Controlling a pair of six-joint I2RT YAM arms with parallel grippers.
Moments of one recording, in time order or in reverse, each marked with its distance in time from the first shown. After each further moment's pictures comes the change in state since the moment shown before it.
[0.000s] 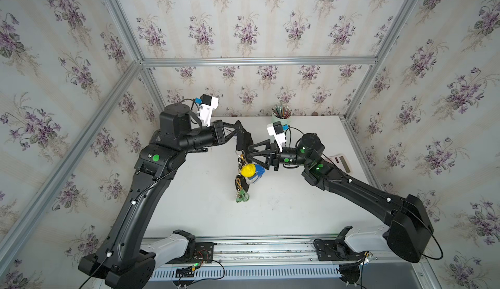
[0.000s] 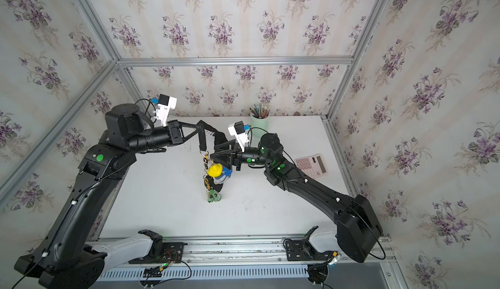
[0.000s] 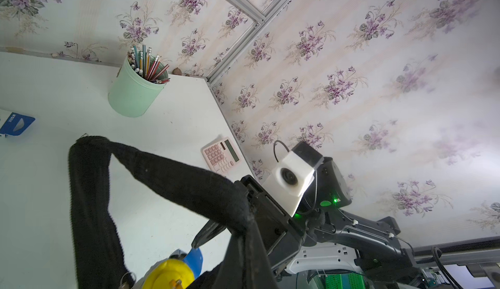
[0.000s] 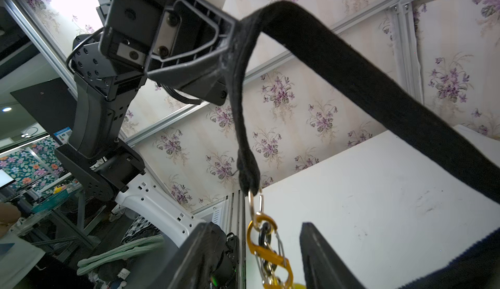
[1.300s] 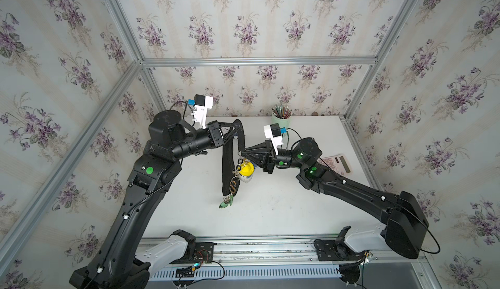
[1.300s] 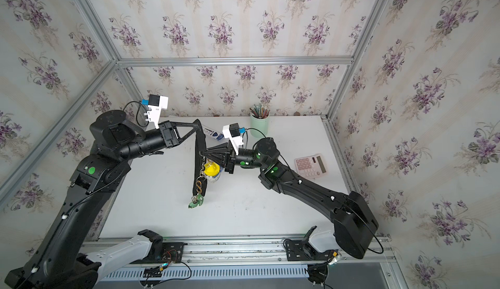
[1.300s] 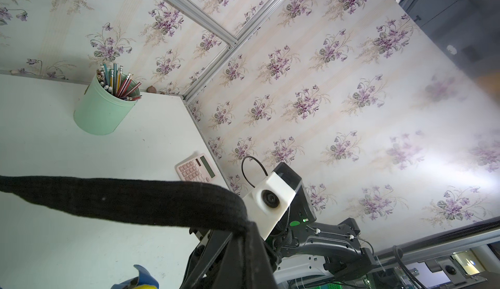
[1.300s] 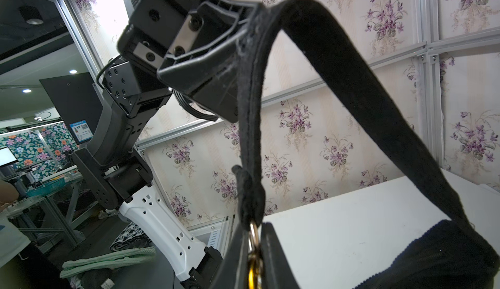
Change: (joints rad) left arm -0.031 -0.081 -0.050 0.140 -0.002 -0.112; right arm 0.065 0.032 0.007 0.192 0.050 -0.003
